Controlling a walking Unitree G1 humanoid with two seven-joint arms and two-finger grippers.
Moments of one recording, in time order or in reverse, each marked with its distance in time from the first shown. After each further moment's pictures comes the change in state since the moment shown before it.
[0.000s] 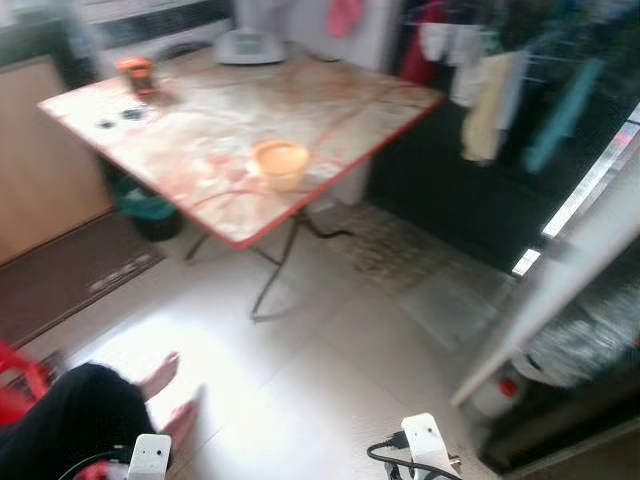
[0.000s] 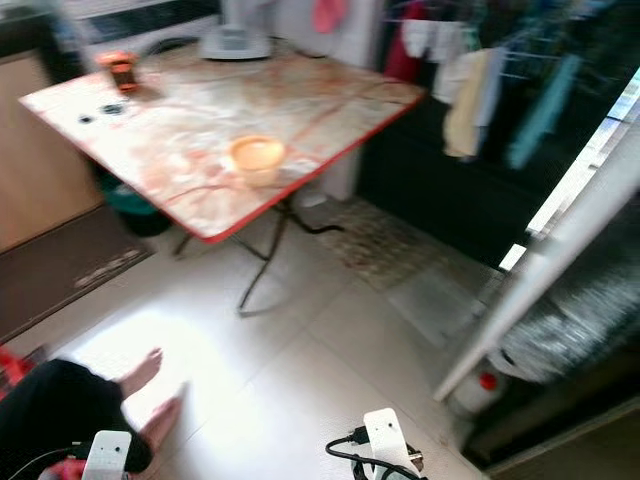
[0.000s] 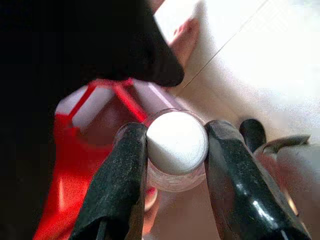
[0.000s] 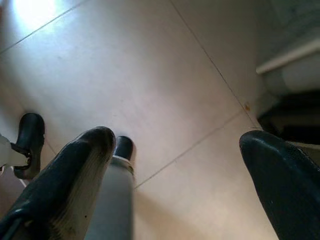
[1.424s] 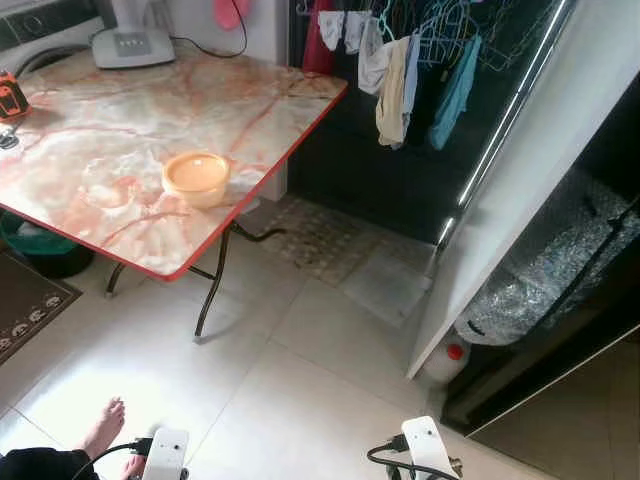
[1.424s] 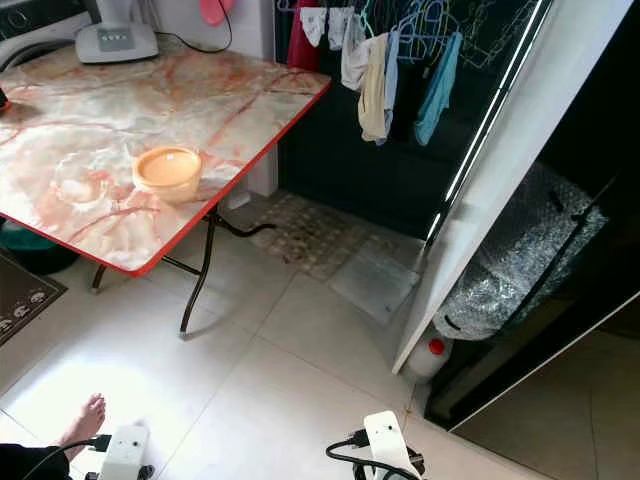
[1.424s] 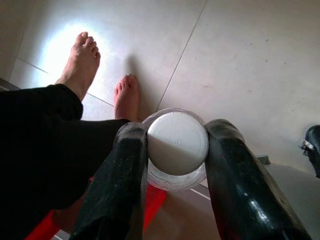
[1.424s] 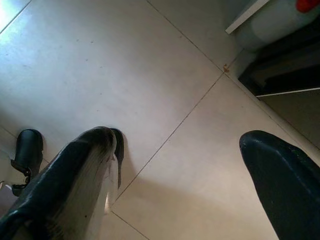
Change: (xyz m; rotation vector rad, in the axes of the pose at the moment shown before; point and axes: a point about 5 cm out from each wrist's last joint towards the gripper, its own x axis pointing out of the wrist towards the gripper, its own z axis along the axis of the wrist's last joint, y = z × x) left arm -0.002 -0.018 0.007 0.028 -0.042 -0.139; right arm 0.000 0.000 -0.003 -0.013 0.028 -0.009
